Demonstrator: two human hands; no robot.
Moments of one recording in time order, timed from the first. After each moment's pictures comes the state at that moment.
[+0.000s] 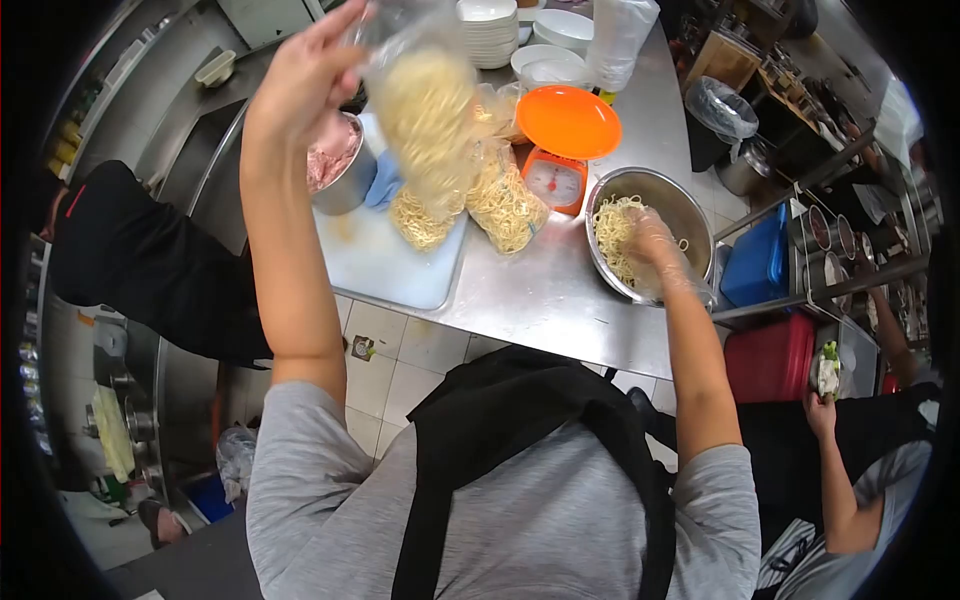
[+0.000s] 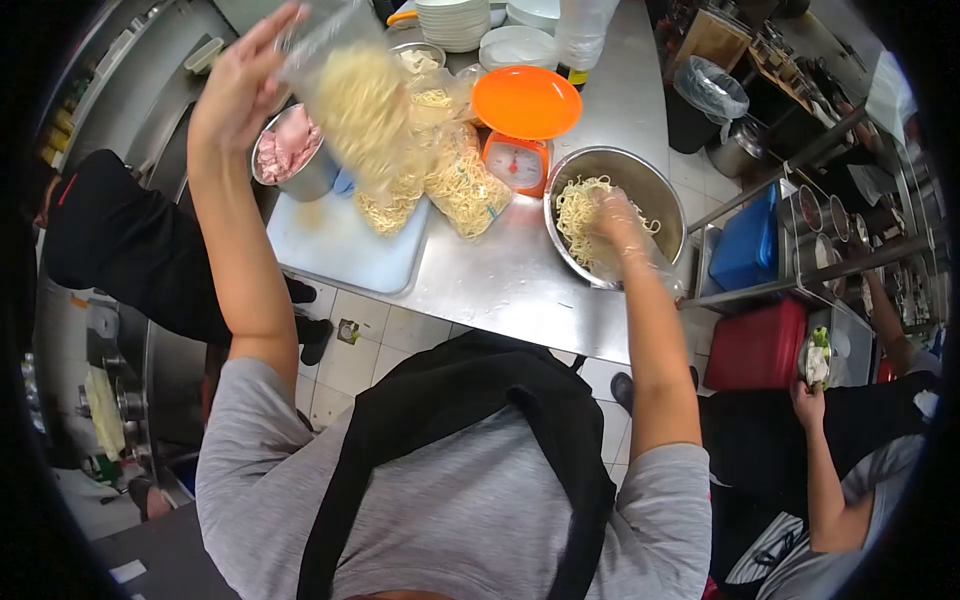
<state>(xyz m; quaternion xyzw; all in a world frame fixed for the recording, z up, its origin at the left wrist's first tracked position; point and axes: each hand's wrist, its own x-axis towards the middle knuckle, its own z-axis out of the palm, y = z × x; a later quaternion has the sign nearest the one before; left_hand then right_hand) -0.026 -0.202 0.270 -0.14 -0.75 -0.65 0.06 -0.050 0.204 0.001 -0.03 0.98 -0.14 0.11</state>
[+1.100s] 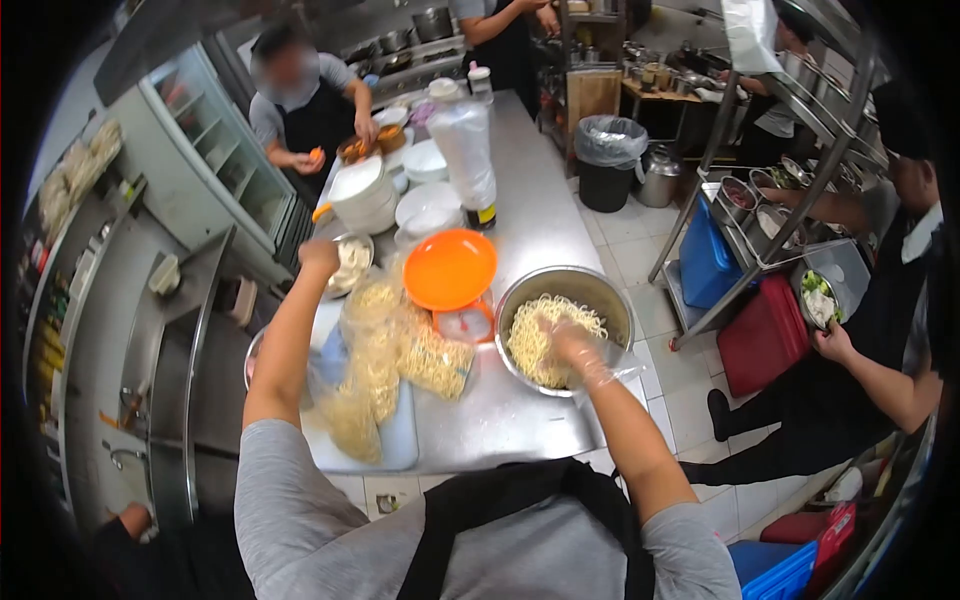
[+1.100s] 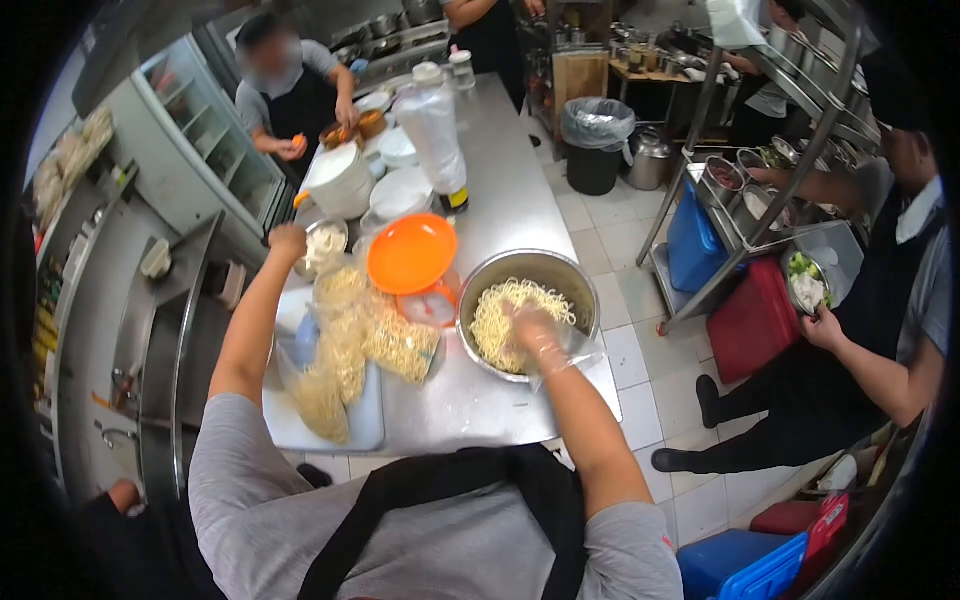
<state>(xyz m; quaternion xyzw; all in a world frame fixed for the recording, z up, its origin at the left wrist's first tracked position) -0.272 -0.176 0.137 -0.10 -0.97 0.23 0.05 -0.027 0.196 0.003 0.06 0.96 -0.17 0.22</state>
